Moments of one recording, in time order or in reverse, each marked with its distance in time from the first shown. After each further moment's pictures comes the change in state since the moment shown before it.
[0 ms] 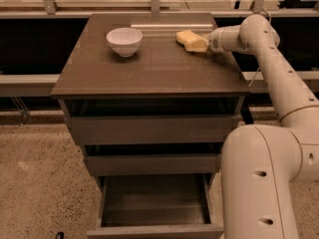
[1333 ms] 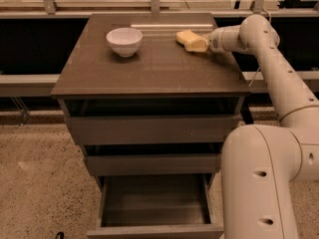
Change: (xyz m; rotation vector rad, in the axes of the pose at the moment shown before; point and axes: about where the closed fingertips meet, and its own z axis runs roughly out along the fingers) arm 0.000 0.000 0.000 0.000 0.000 0.000
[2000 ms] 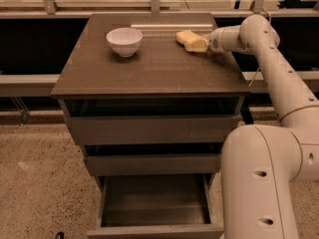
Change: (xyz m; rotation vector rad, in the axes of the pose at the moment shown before) arm 0.000 0.000 0.000 0.000 0.000 0.000
